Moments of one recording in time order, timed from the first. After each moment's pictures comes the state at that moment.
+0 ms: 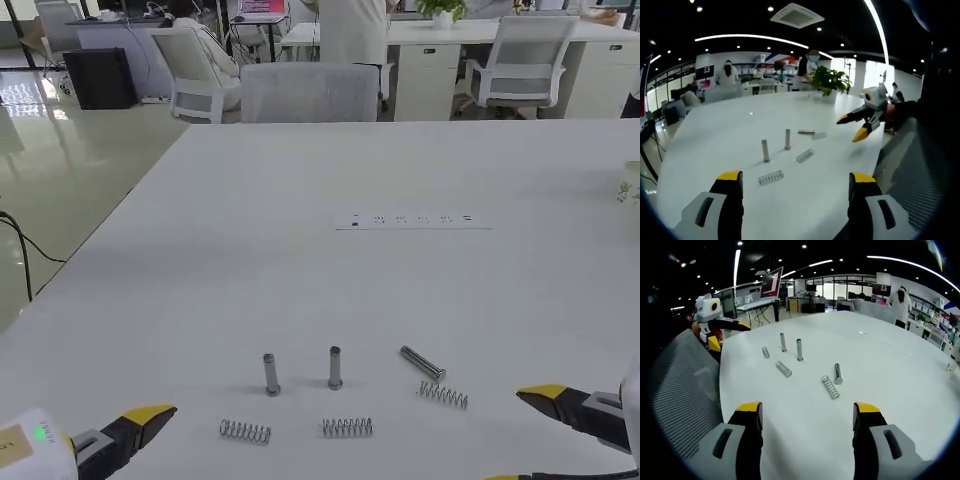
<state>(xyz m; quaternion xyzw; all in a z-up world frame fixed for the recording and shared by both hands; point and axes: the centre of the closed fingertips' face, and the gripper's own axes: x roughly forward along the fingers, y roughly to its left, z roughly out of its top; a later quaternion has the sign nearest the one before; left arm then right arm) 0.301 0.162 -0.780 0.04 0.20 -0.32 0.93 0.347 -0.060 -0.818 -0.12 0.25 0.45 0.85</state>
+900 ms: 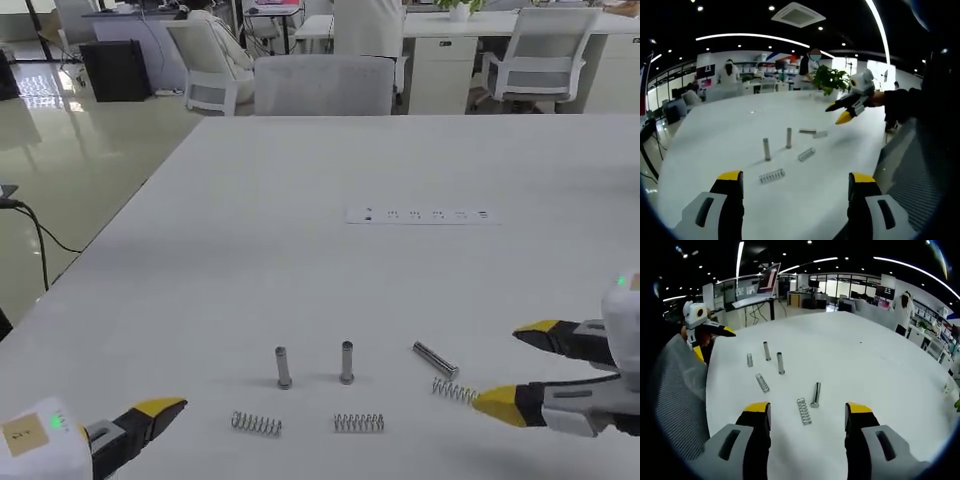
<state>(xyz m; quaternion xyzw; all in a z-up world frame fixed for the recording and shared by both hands) 0.302 0.164 -0.782 0.04 0.20 -0.32 0.93 0.411 -0.047 -0.791 -0.17 0.26 0.45 0.84</state>
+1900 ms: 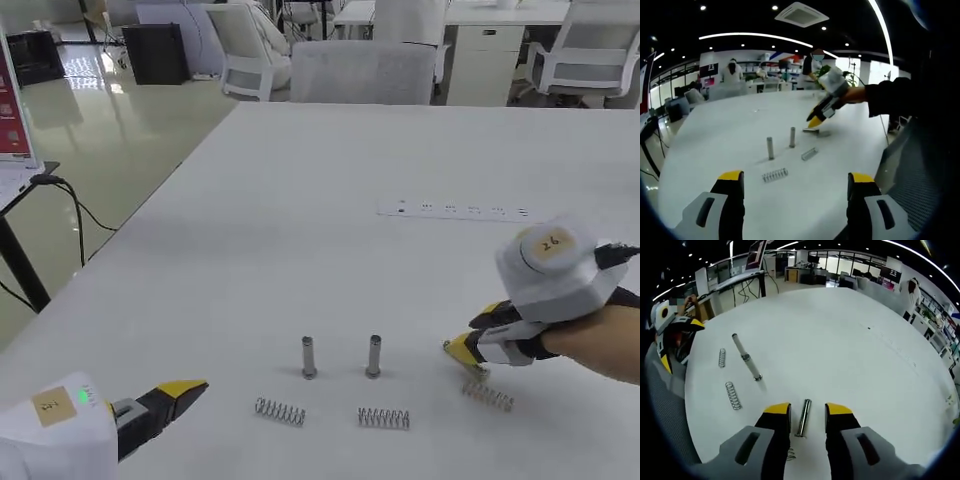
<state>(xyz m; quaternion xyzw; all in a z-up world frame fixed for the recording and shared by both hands) 0.304 0.169 -0.783 0.04 0.20 -0.30 0.93 0.474 -0.005 -0.836 -0.22 0.35 0.42 0.80</state>
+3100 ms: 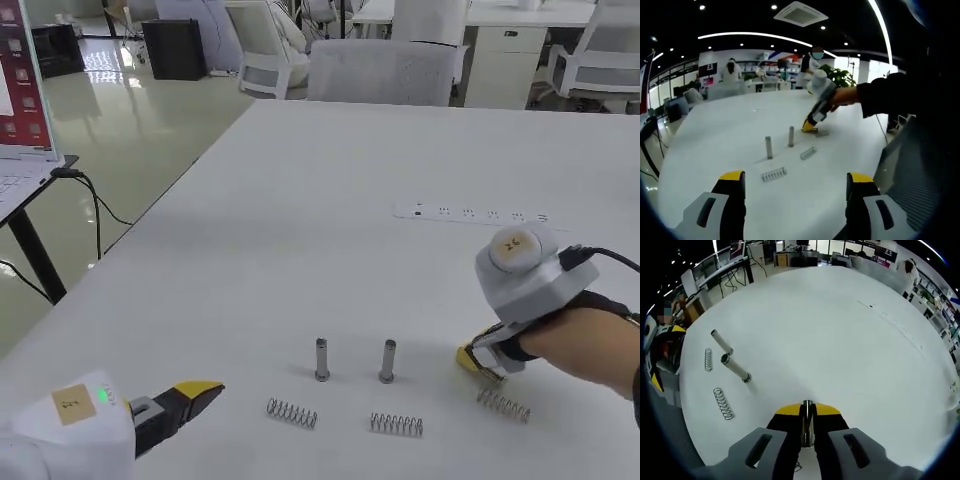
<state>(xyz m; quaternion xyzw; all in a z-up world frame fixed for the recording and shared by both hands) 0.303 0.167 -0.783 0.04 0.21 -0.31 0.93 0.480 -0.001 -0.863 -0.21 0.43 0.38 0.79</state>
